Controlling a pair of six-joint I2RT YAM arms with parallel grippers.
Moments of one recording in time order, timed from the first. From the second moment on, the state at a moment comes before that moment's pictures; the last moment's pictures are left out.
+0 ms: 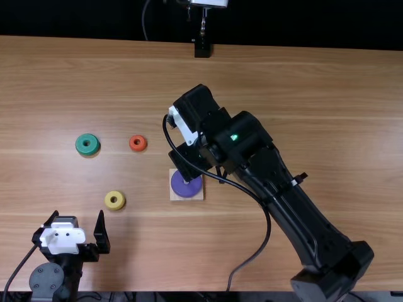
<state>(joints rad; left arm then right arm) -0.03 0.01 0.11 -0.38 -0.02 -0.09 0.66 1.95 2.06 -1.30 -0.03 0.00</state>
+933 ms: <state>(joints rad) -0.03 0.01 0.11 -0.38 -0.02 -0.09 0.69 2.00 2.06 -1.30 -0.03 0.01</state>
